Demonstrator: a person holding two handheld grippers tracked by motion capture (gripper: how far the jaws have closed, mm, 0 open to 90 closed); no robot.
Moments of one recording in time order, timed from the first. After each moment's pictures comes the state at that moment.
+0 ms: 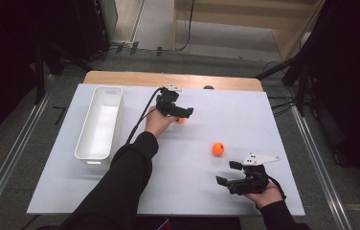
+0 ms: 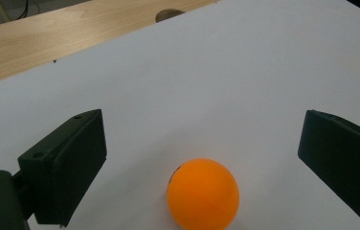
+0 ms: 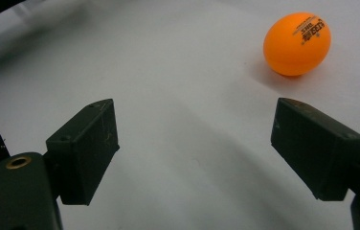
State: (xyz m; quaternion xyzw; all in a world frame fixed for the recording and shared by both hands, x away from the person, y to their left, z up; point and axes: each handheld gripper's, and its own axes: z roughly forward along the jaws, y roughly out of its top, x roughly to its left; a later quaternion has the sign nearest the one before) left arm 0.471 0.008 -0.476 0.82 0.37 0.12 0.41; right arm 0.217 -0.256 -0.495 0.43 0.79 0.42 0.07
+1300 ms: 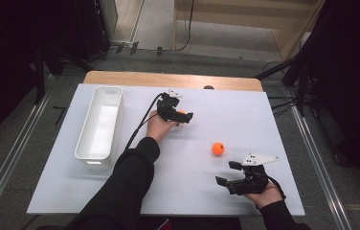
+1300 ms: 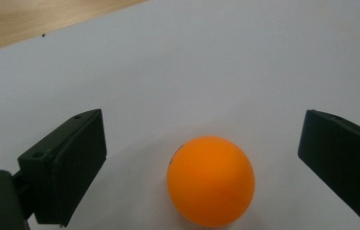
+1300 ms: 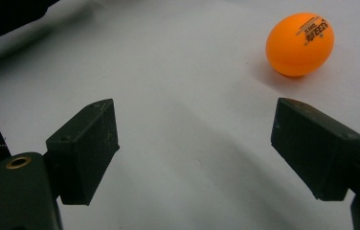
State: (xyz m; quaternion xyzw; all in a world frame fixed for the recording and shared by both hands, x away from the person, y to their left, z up) left arm 0.467 0.007 -0.500 0.83 0.37 0.13 0.40; right arm 0.217 -0.255 -0.494 0.43 0.79 0.42 0.07
